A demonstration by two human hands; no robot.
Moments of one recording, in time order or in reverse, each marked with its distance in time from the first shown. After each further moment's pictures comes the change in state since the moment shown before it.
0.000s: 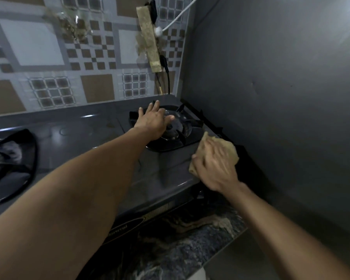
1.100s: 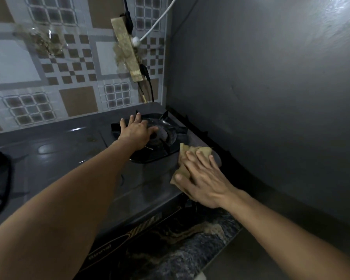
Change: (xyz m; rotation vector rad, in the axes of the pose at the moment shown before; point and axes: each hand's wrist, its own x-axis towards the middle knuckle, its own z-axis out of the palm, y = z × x) left_hand 0.015 0.001 0.009 0.108 -0.052 -0.081; right_hand -0.020 0.007 -0.027 0.023 -0.316 -0.139
